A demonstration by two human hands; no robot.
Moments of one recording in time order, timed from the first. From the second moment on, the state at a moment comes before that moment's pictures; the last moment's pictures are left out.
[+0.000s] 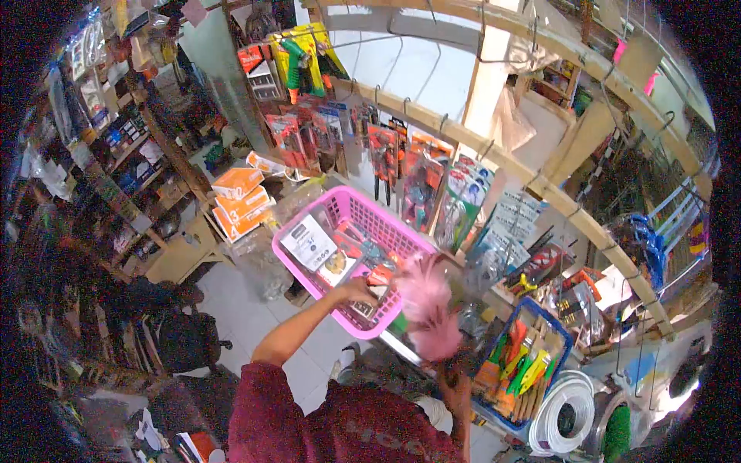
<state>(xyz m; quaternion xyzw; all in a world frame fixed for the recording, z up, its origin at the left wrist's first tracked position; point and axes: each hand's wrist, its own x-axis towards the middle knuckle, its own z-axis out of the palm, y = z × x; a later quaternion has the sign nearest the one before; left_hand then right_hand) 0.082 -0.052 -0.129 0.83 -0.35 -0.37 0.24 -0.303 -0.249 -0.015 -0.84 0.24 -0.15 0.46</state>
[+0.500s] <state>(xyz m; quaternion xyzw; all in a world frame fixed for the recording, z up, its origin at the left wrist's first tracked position) 0.249 0.009 0.271 0.75 -0.27 0.26 0.55 -0.239 -0.220 0.019 -0.89 0.19 -0.13 0.41</state>
